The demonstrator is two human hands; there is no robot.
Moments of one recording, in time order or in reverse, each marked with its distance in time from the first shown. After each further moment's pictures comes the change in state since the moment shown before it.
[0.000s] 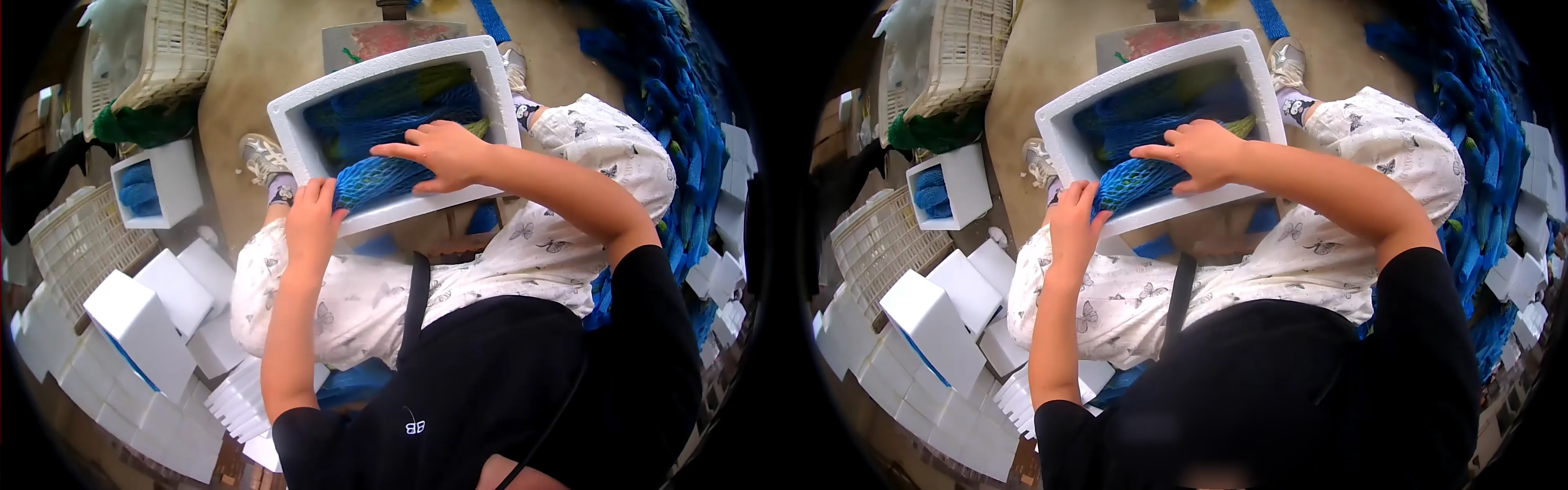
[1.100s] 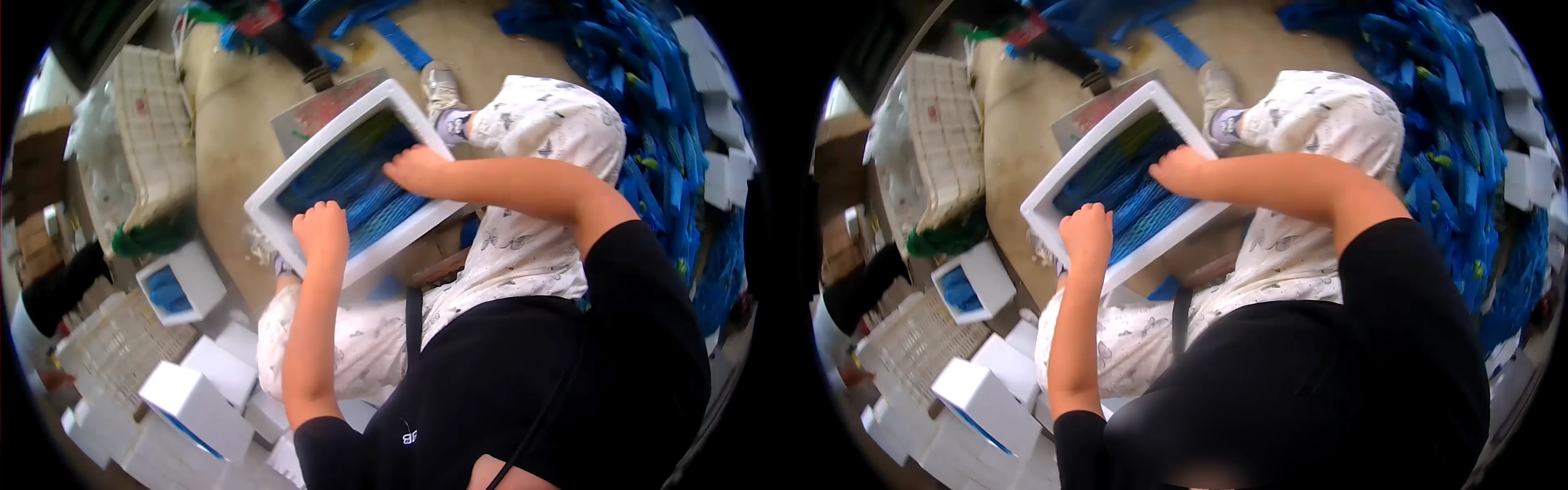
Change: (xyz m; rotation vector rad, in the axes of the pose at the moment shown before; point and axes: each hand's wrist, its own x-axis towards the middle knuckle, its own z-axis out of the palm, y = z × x) left_hand 0.098 0.067 0.006 0.507 -0.298 -0.011; right_hand -0.019 0.054 0.042 -0.117 0.144 0.318
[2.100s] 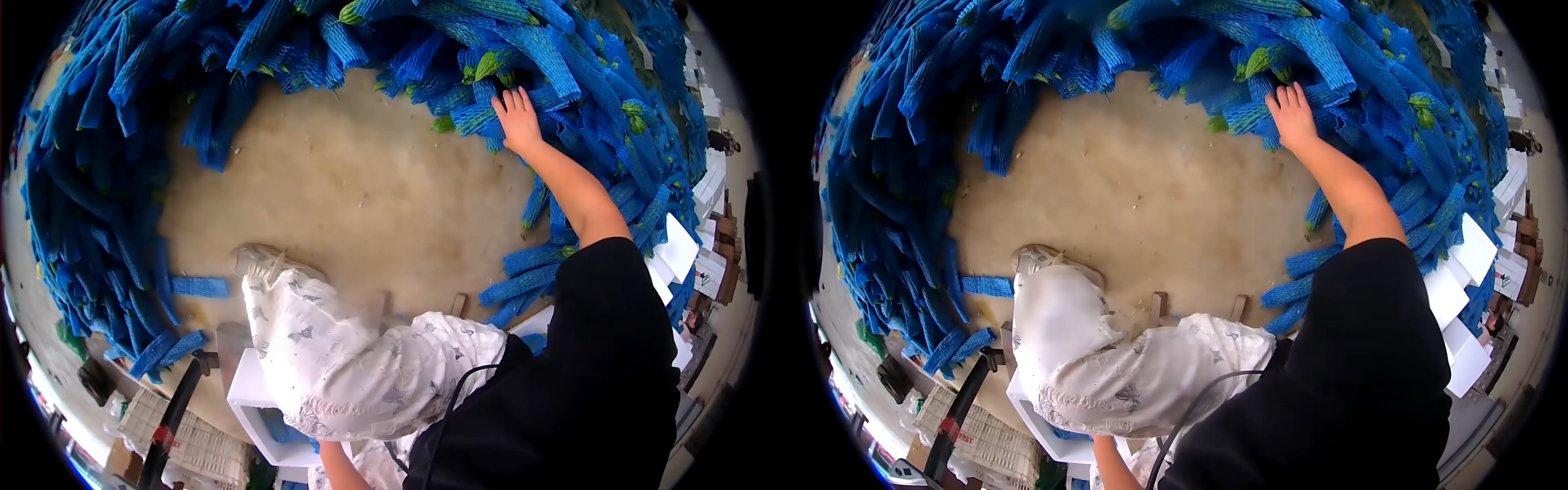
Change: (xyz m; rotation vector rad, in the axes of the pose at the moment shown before) left_hand 0.037 0.073 0.072 -0.210 -0.117 0.242; right_hand -0.534 0.268 0.187 -0.216 -0.154 1.590
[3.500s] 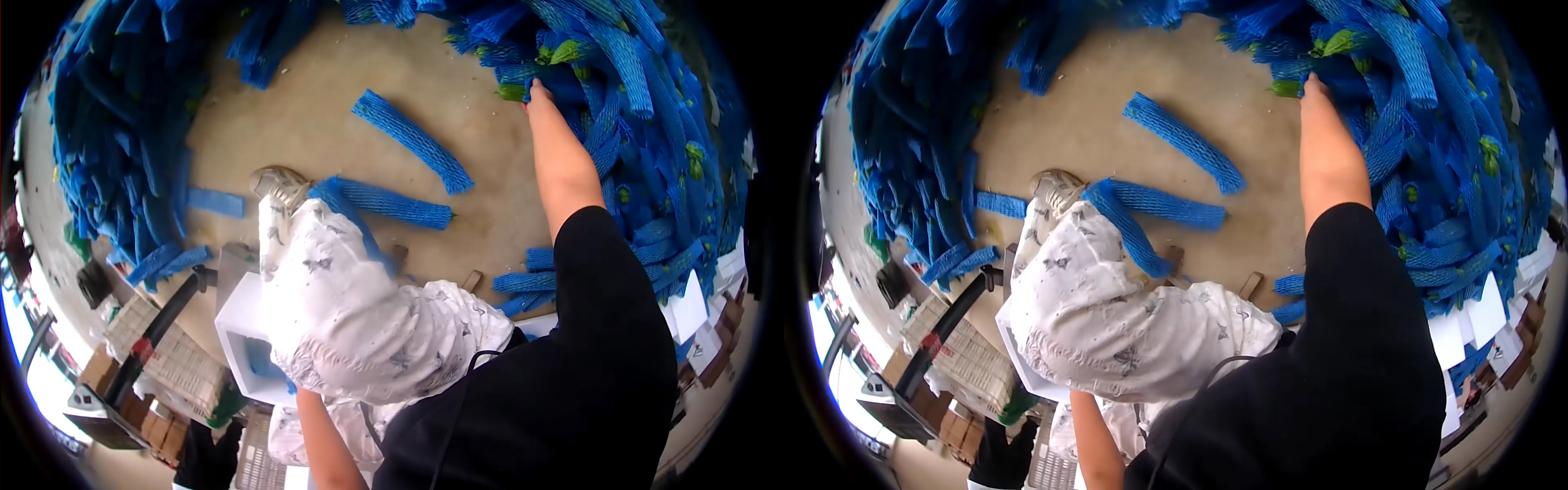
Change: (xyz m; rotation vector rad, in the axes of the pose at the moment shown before) left_hand -0.008 0.014 -0.016 -0.024 0.082 -0.055; right_hand 0.126 -0.097 0.136 1.892 -0.246 1.444
